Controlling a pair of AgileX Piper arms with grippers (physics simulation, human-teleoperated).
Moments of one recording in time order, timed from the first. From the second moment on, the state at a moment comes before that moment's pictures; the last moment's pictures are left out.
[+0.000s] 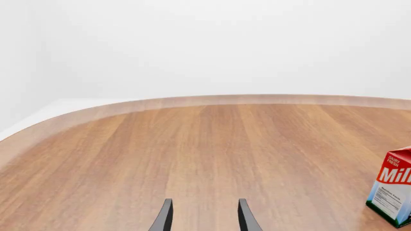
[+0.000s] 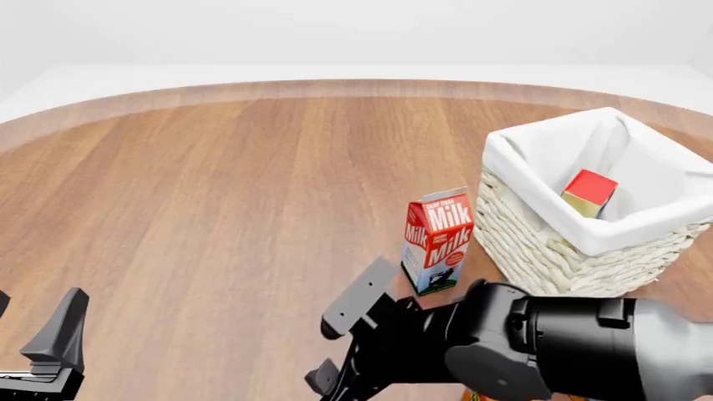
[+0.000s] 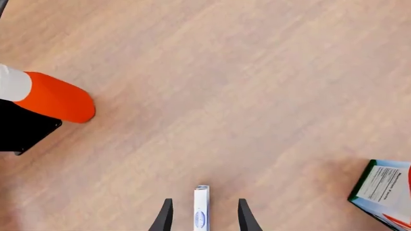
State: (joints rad) left arm 0.00 0.00 0.00 0.00 0.00; right arm 1.05 1.48 -0.79 0.28 0.15
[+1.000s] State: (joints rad) left arm 0.00 0.00 0.00 0.00 0.00; right arm 1.05 1.55 -0.73 0.24 0.16
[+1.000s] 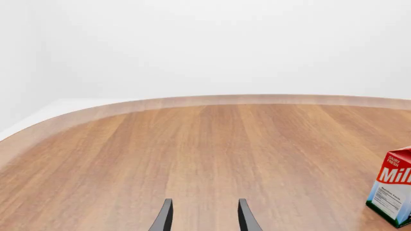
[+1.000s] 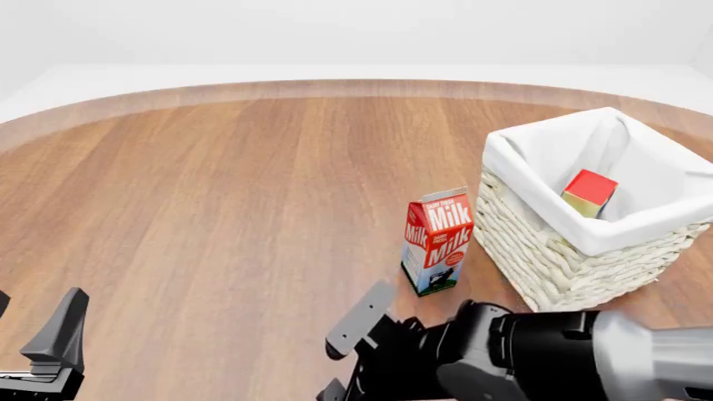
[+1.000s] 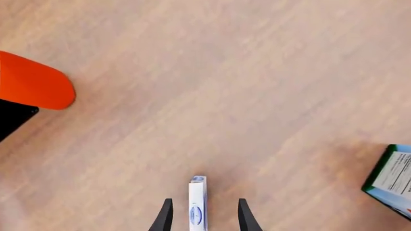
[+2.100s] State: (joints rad) left arm 0.00 0.00 0.00 0.00 0.00; right arm 1.09 1.63 -0.70 0.17 0.21
